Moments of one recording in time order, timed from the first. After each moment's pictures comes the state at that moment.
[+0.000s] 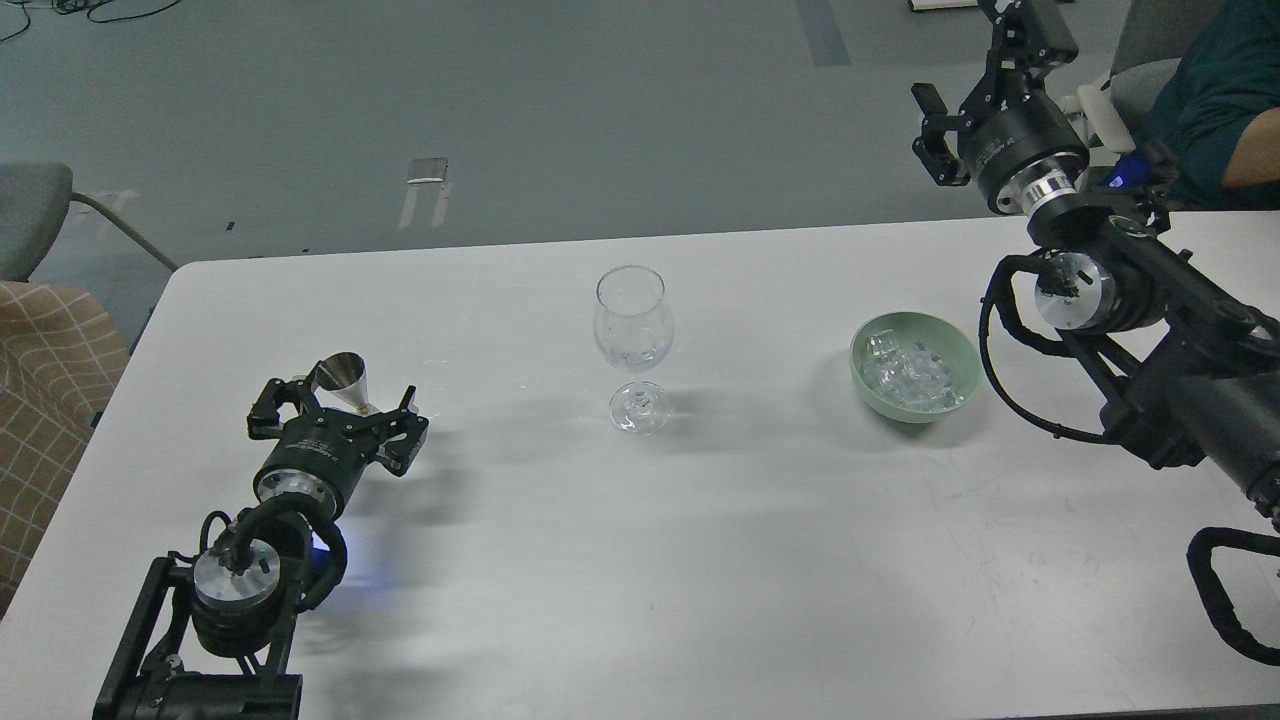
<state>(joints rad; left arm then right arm) -0.05 -0.04 -1.67 -1.28 0.17 0.03 0.19 0.83 -0.27 0.88 0.79 -0.39 0.06 0.32</state>
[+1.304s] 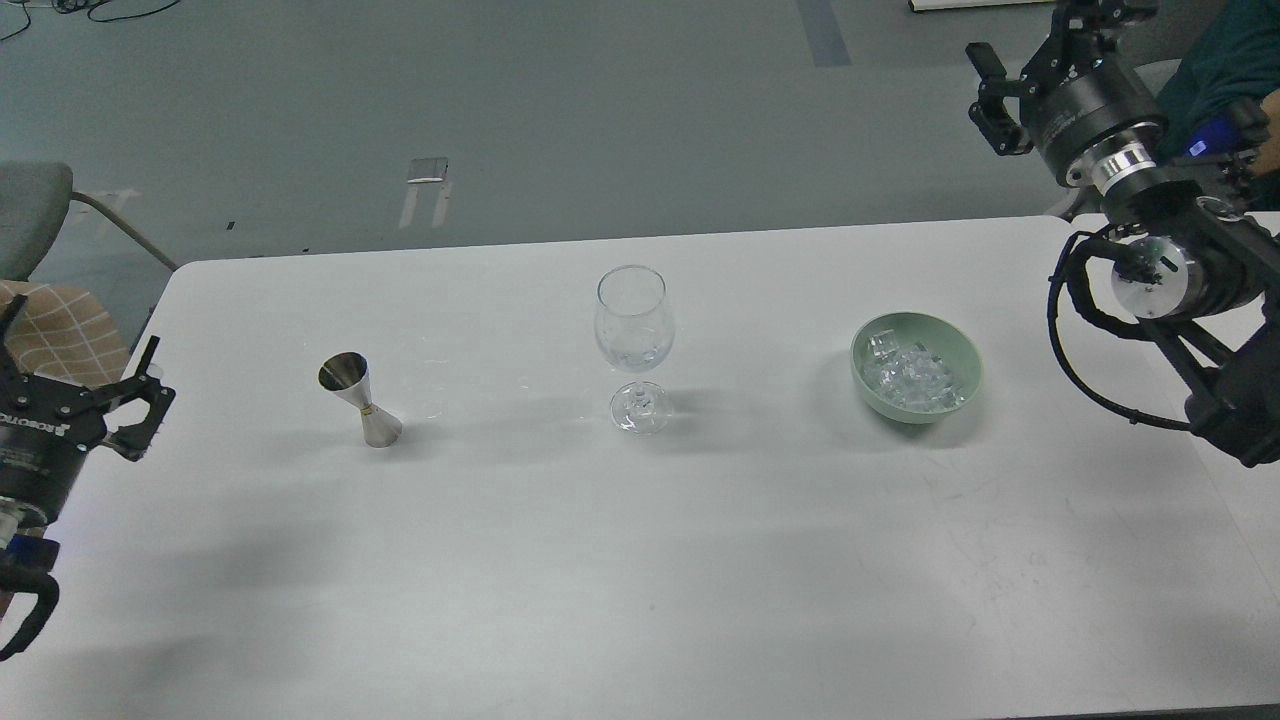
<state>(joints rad) 0.07 0.34 -1.98 -1.33 0.15 -0.41 0.29 0.80 -0.45 0.88 0.96 -0.39 0.06 0.32</state>
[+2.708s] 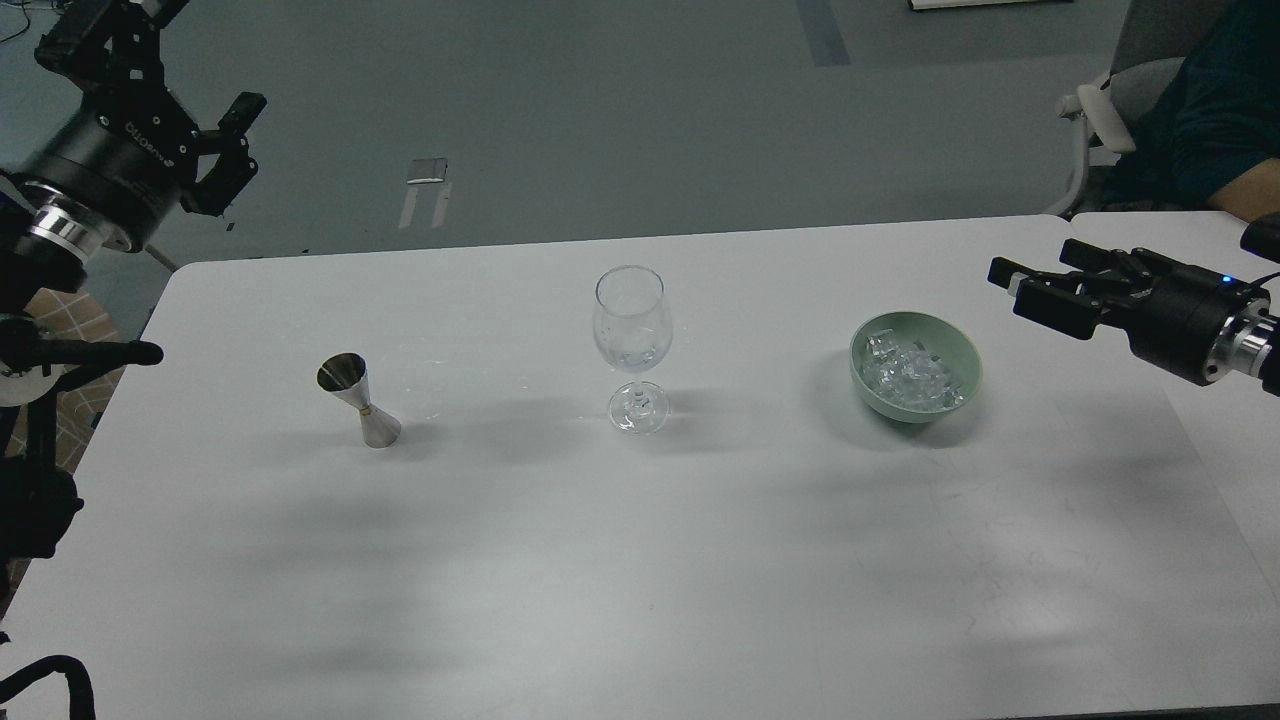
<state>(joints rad) -0.47 0.42 -1.63 -1.29 0.80 -0.41 0.17 0.53 -0.90 0.63 1.28 -1.68 -0.01 0.32</state>
